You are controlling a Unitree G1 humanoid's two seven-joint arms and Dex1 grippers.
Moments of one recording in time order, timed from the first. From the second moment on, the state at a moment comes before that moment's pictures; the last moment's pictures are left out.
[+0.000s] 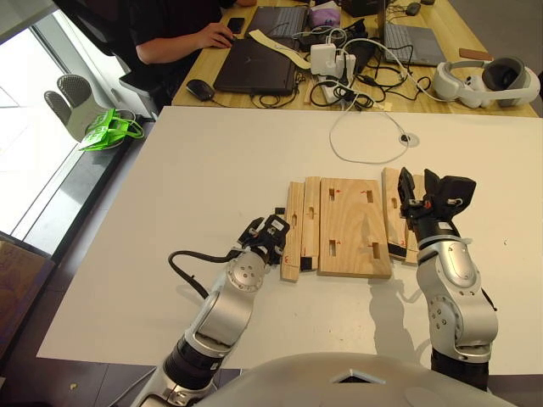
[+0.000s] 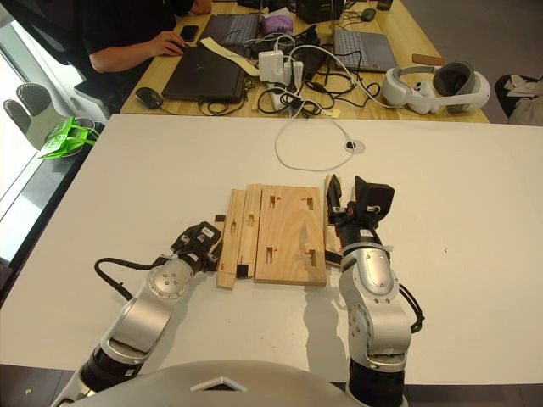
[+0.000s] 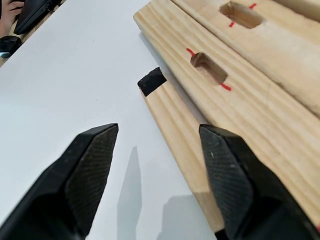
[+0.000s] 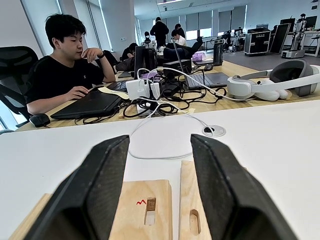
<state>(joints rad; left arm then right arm) 0.03 0.30 -0.49 -0.50 0.29 1.00 -0.13 0.14 -0.01 0.00 -0.62 0.17 0.50 -0.03</state>
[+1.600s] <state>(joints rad) -0.06 0.32 -0.34 -0.67 0.07 0.46 -0.33 -0.19 -0.06 -0.25 -0.39 1.28 1.00 0.10</state>
